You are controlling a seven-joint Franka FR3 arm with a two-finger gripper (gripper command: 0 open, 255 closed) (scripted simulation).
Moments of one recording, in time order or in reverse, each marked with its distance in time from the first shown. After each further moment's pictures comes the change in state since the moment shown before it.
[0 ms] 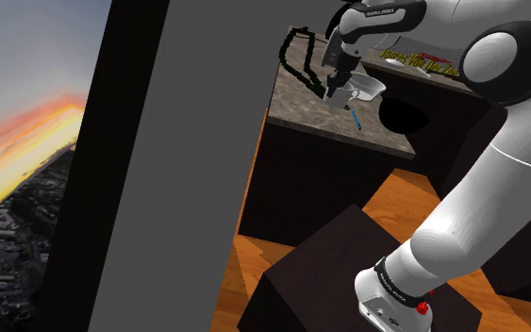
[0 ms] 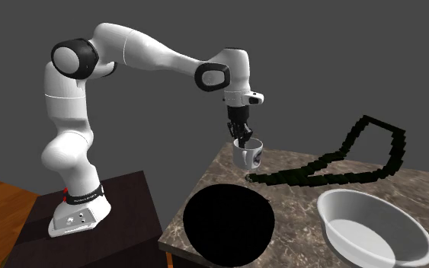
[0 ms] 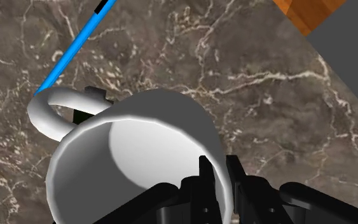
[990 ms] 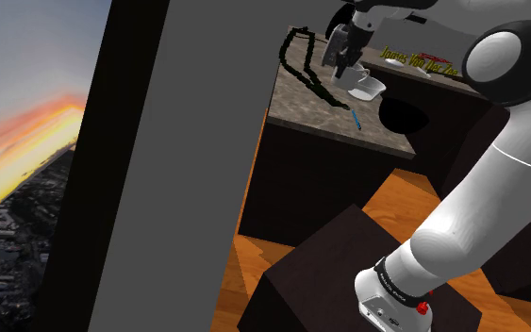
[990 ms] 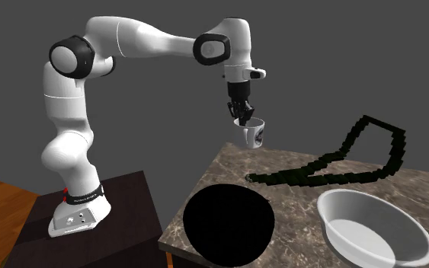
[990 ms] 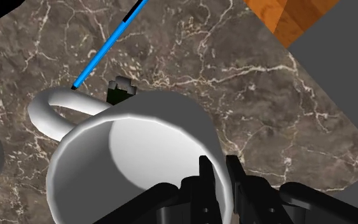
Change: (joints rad) arm -0.003 -0.012 -0.003 0.188 -0.005 -0.200 0.003
